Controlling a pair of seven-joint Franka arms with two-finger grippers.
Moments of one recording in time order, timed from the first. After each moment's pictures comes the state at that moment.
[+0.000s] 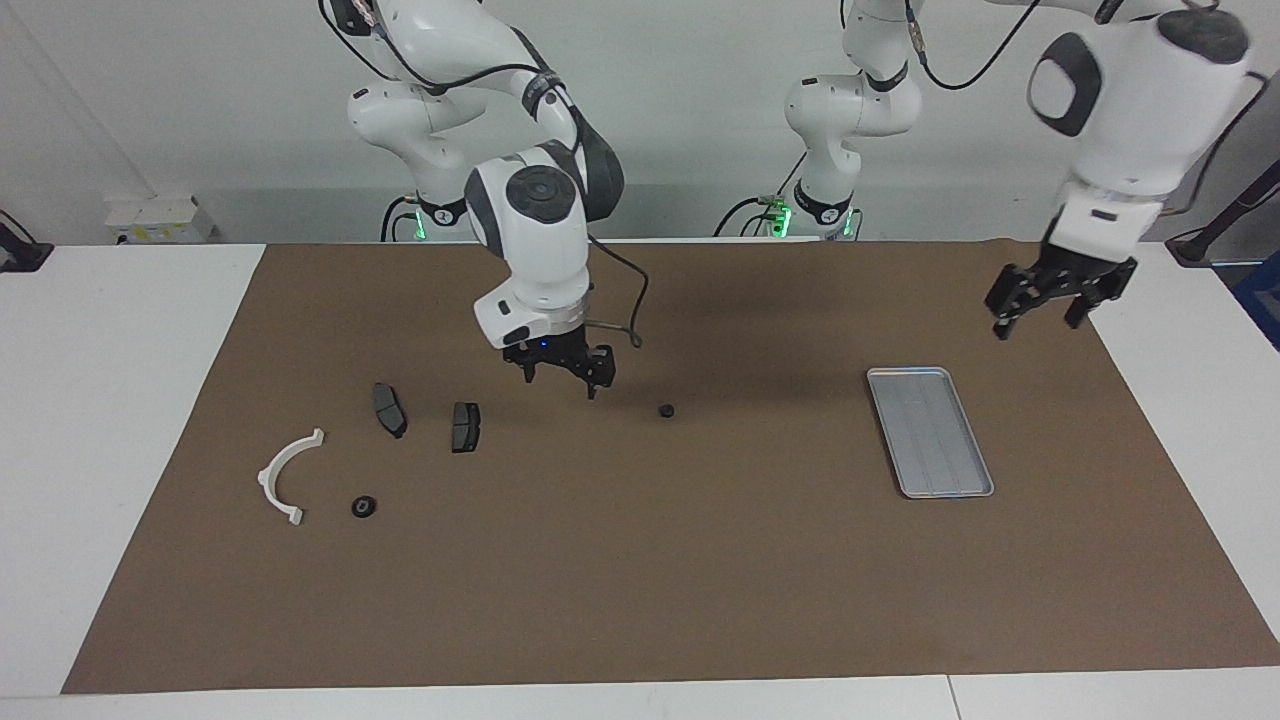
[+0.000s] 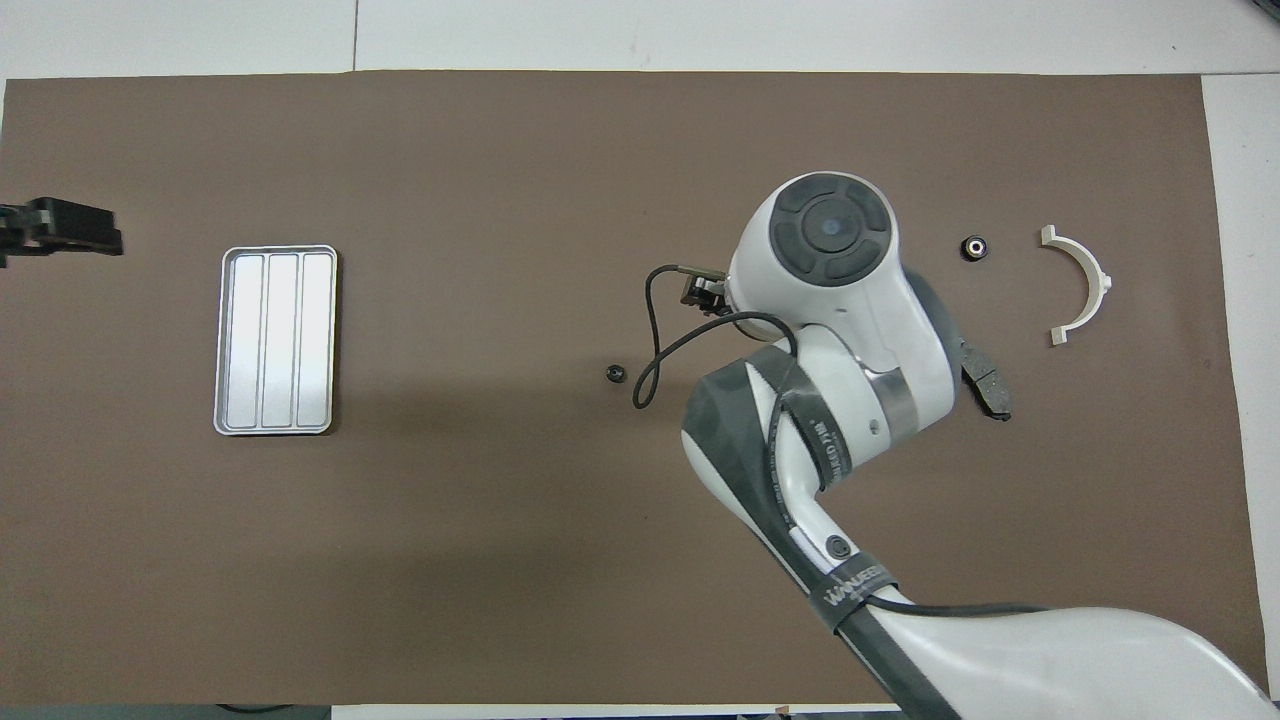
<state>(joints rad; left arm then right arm) -0.02 0.04 0.08 -1.60 0.01 1.80 -0.01 0.51 0.31 -0.04 -1.71 -0.03 2.04 0.86</state>
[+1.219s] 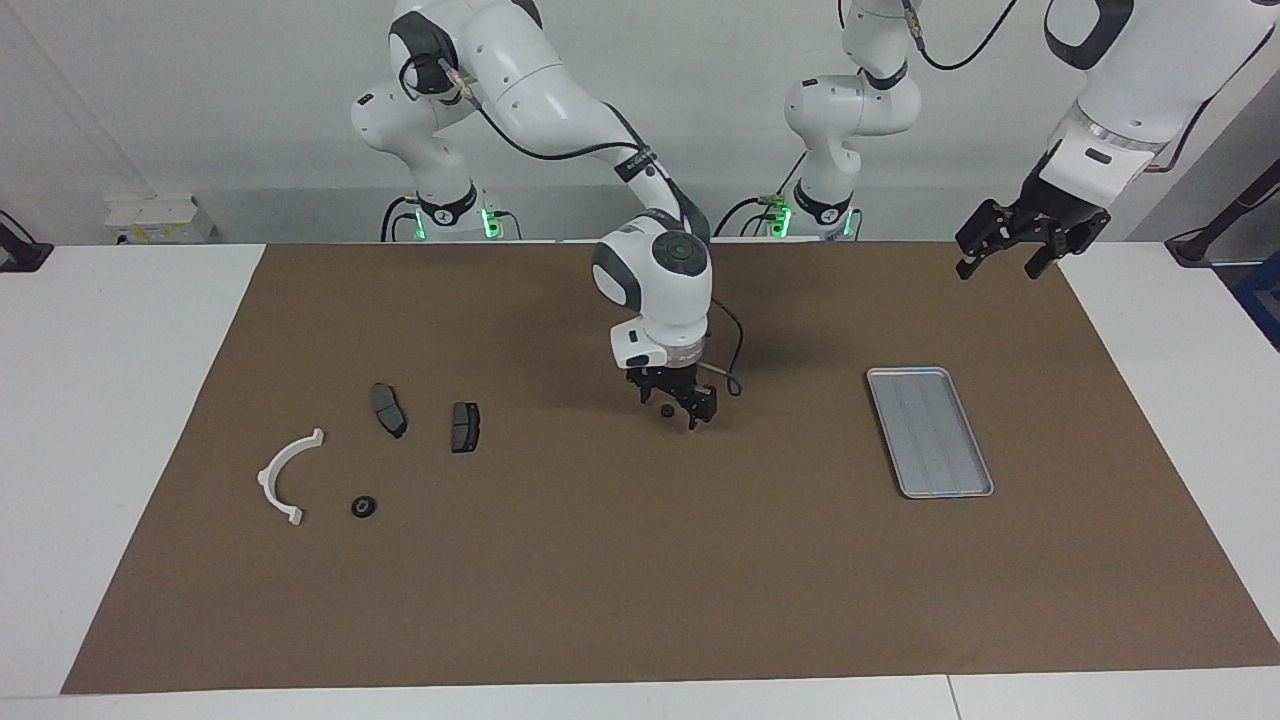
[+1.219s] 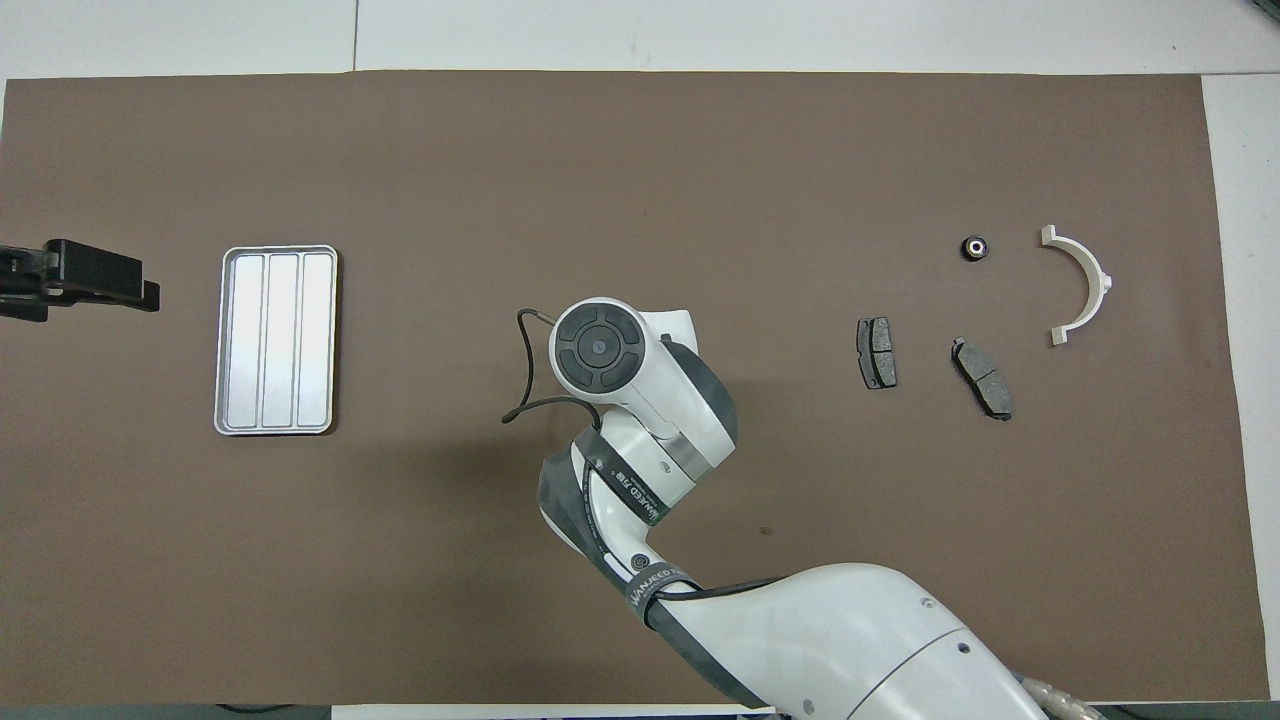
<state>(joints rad) -0.07 0.00 0.03 -1.55 -0.07 1.55 -0.03 0.71 0.57 -0.05 -1.64 -0.03 2.30 1.33</state>
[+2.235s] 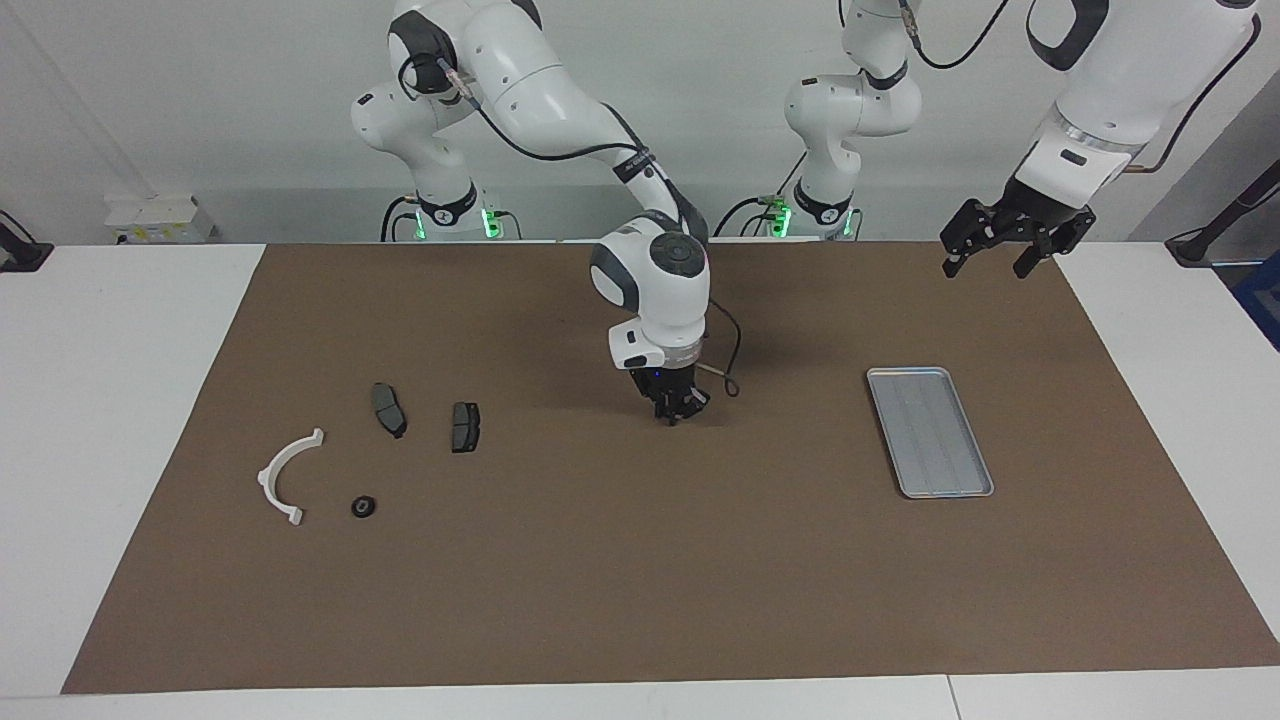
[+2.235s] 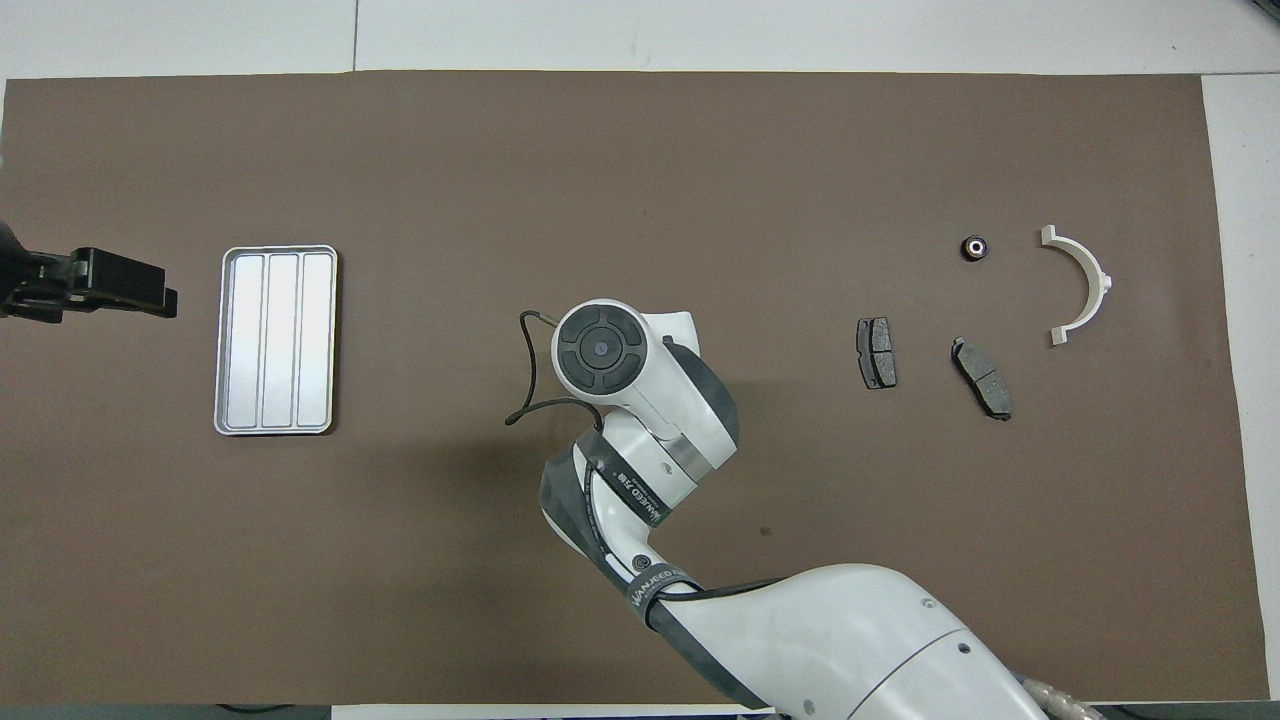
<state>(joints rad) -0.10 -0.01 0.03 -1.57 -0.02 1.57 -0.02 0.71 0.57 -0.05 -1.65 -0.03 2.29 1.33</state>
